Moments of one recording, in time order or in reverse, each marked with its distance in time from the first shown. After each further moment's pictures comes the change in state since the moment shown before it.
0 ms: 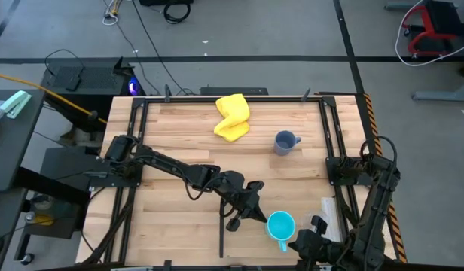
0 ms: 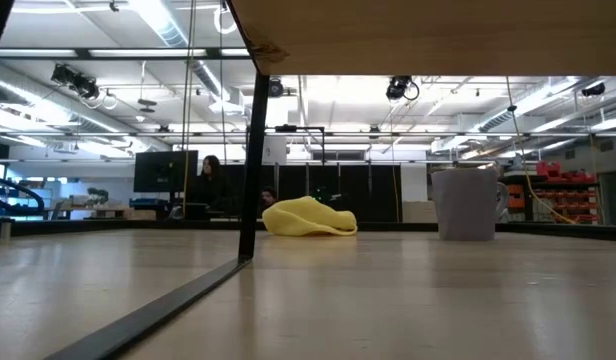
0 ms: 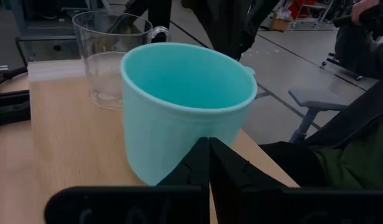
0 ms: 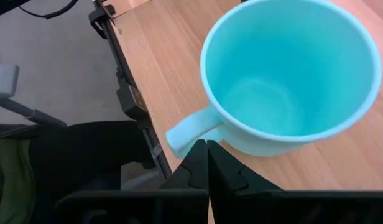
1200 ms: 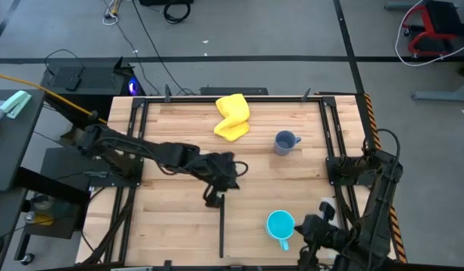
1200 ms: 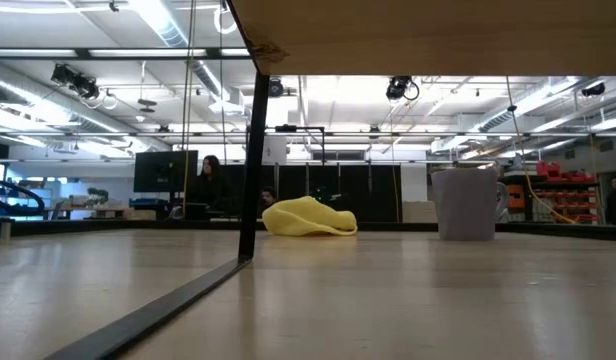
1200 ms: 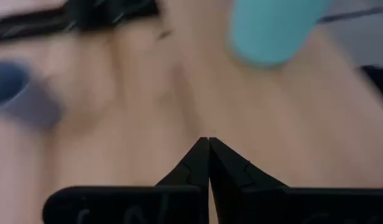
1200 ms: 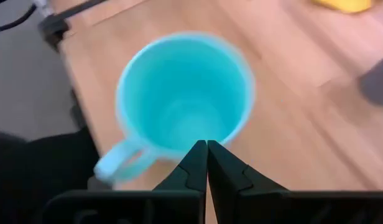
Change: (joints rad) left arm 0.057 -0.311 0.002 -0.736 -0.309 0.100; right arm -0.019 -0.063 0.001 -0.210 0.029 0.091
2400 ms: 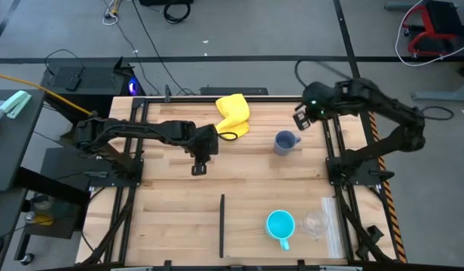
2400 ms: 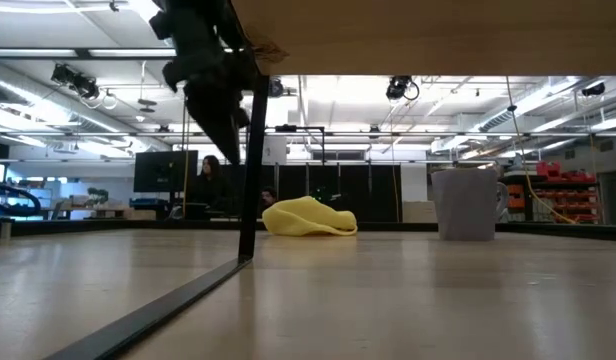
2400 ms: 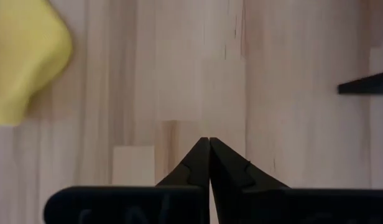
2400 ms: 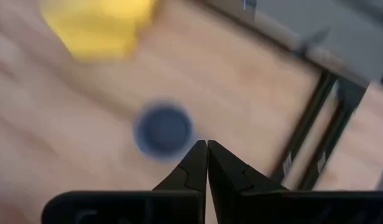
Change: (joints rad) left arm 0.363 -0.059 -0.327 -0.201 0.078 0.104; right arm -1.303 -0.623 -0.334 -0.009 -0.349 -0.855
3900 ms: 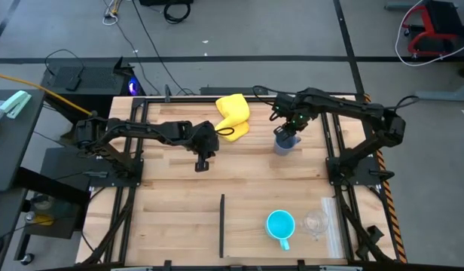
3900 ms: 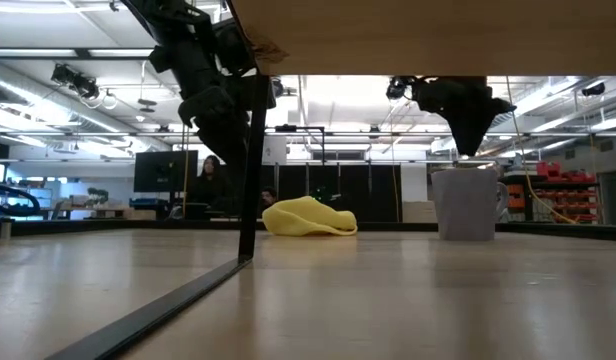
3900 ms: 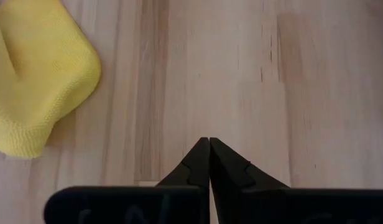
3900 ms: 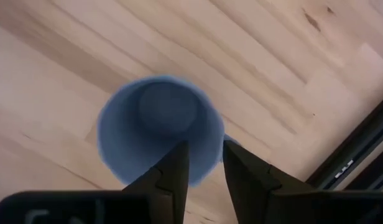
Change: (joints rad) left arm 0.066 0.000 -0.158 0.304 0.006 0.058; right arm -0.206 0.229 -0.368 0.317 -0.257 -0.221
